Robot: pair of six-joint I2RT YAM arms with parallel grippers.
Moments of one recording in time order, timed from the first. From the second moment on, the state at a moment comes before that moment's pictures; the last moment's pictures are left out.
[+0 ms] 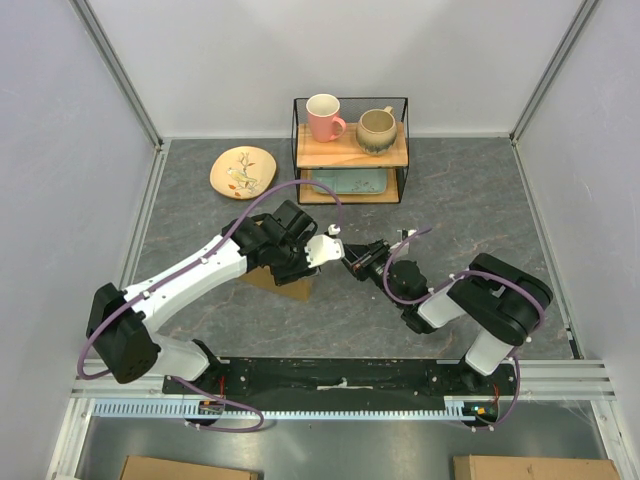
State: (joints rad) left arm -0.78 1.38 1.15 -0.88 0.03 0.60; right arm 0.82 1.68 0.34 1.34 0.18 1.44
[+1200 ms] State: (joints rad) left arm -0.75 1.41 1.20 -1.03 0.06 0.54; right arm 1.00 1.58 0.35 1.23 0.39 1.38
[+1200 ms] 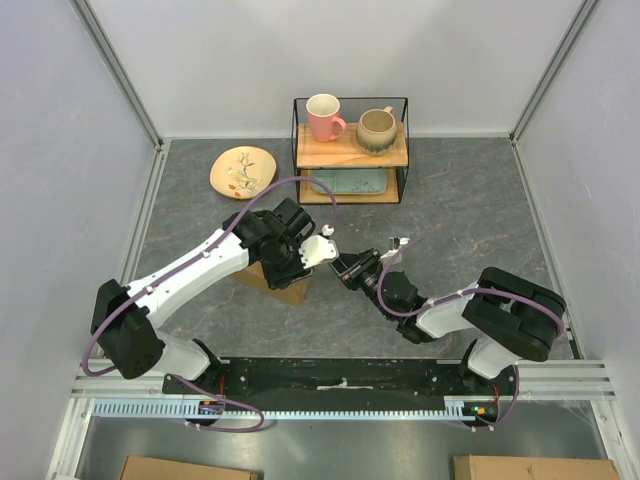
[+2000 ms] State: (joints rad) left arm -0.71 1.43 1.22 -1.17 0.07 0.49; right arm 0.96 1.59 0.46 1.09 0.13 1.30
